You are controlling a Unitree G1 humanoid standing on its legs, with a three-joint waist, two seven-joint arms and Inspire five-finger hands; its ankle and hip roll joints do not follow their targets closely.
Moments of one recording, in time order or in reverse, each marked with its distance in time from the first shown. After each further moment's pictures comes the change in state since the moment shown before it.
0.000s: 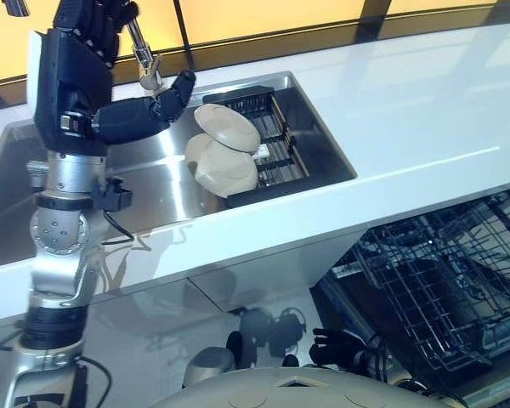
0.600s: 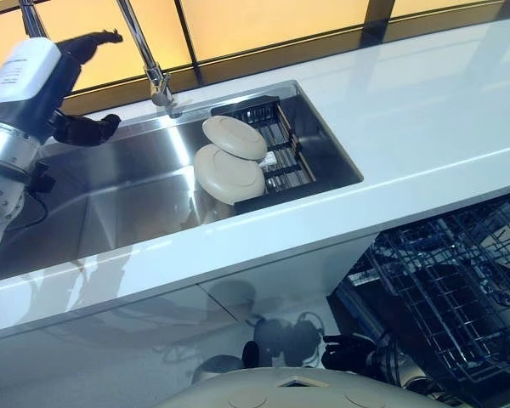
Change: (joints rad) left arm -0.006 0.486 -0.072 0.342 0.529 0.029 -0.102; right arm 0.024 -0.066 -0.001 -0.123 -0.071 0.124 0.072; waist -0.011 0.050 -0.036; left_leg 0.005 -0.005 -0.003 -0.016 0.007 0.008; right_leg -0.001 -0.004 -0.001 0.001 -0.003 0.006
